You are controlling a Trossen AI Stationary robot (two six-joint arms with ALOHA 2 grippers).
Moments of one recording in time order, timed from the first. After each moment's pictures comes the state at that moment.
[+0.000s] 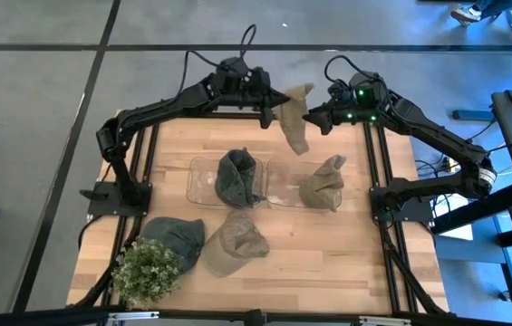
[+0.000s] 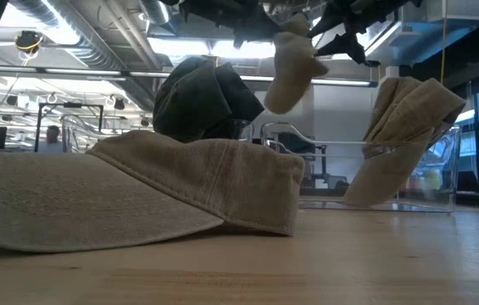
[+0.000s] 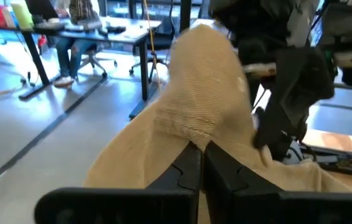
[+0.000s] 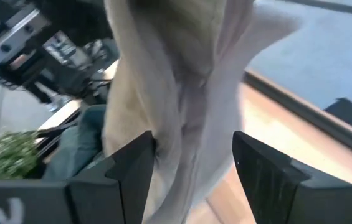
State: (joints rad) left arm 0.49 1.77 1.70 -0.16 0.26 0.02; right arm -0.62 1.18 1.22 -0.54 -0.29 0.37
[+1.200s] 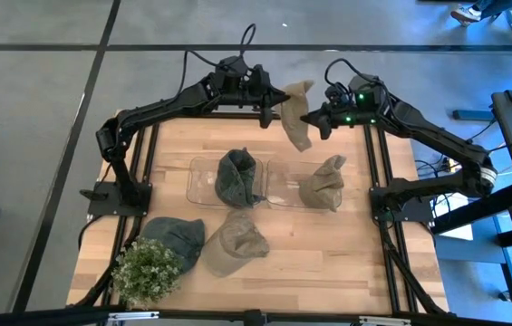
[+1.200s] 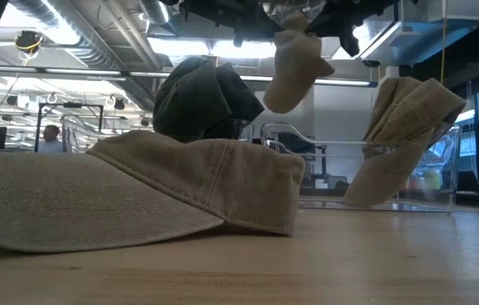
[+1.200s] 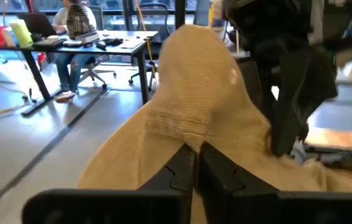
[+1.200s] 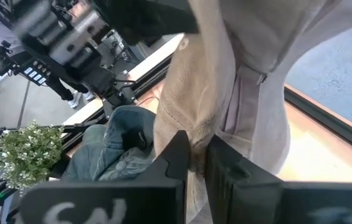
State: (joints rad) left arm 0.49 1.76 1.70 -0.14 0.26 0.09; right arm -0.56 1.17 1.22 -0.48 -0.32 0.38
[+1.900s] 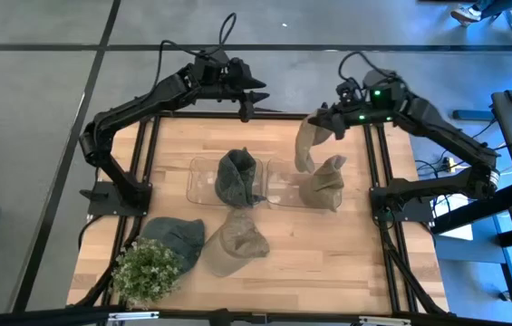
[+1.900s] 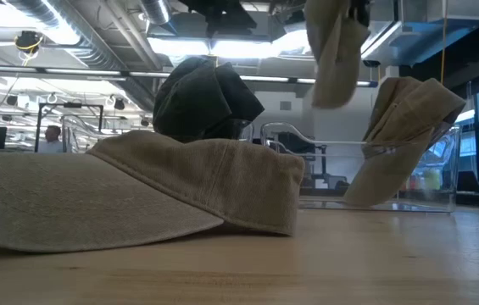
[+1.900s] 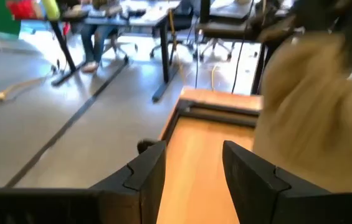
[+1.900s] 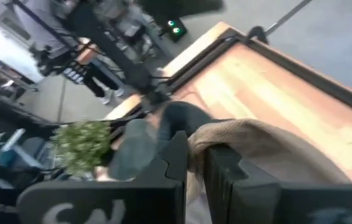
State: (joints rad) left arm 0.54 1.62 1.70 -0.41 0.20 0.12; right arm -0.53 1.14 1.36 -0.63 -0.40 0.46
